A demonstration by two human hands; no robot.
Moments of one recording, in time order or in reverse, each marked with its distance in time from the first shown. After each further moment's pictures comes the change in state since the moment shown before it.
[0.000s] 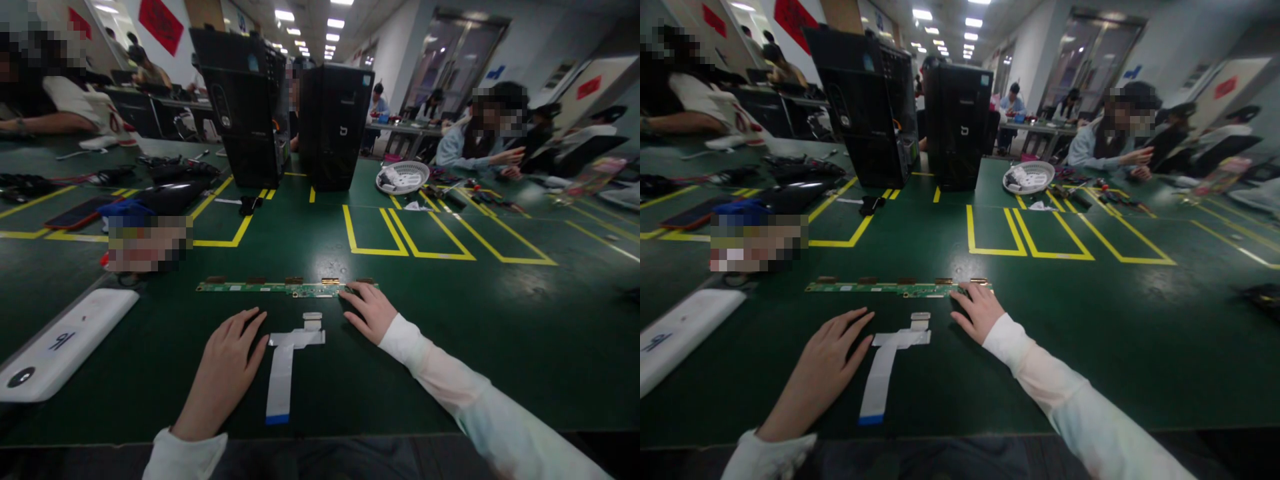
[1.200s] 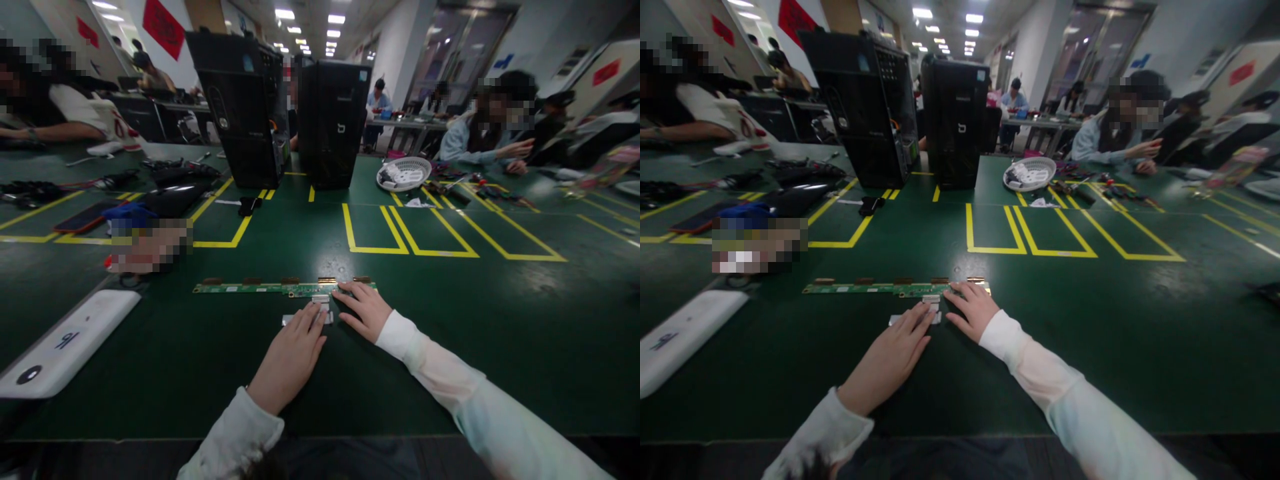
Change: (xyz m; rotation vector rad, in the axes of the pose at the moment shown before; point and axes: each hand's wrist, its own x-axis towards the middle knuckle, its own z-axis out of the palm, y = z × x) left_hand 0.035 0.091 0.015 0.054 -0.109 0.346; right_hand 0.002 0.008 0.011 0.128 -0.032 -0.060
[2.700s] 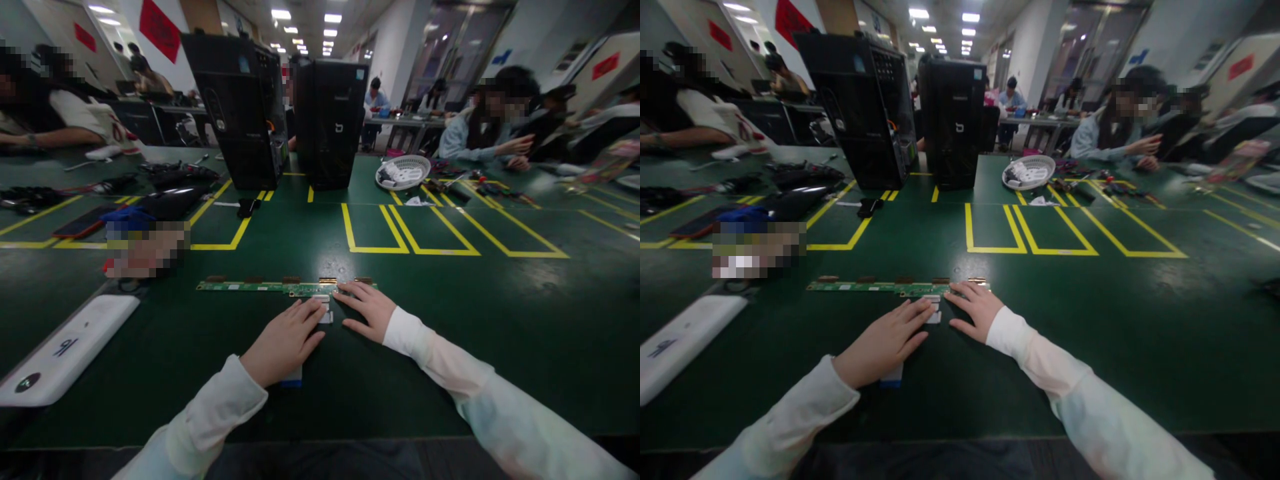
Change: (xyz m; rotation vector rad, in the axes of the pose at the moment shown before) left_hand 0.013 -0.036 -0.004 -0.170 -0.111 0.114; right_hand 0.001 0.006 -0.016 0.031 -0.116 -0.044
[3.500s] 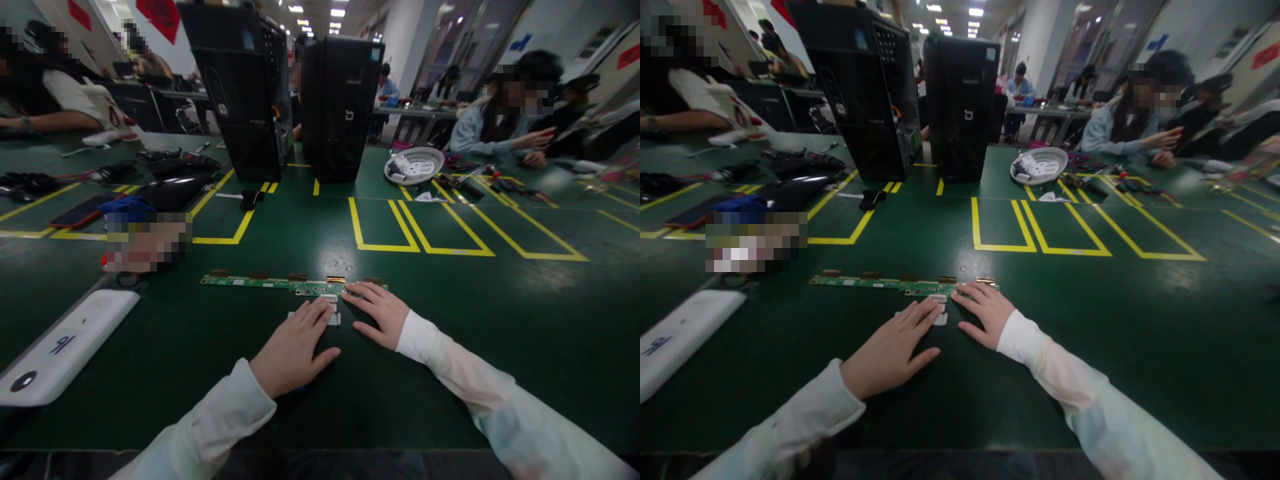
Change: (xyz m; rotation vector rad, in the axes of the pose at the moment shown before) left_hand -0.002 0.009 -0.001 -0.059 -0.080 -0.063; right_hand -0.006 0.000 -0.002 0.012 0.002 0.001
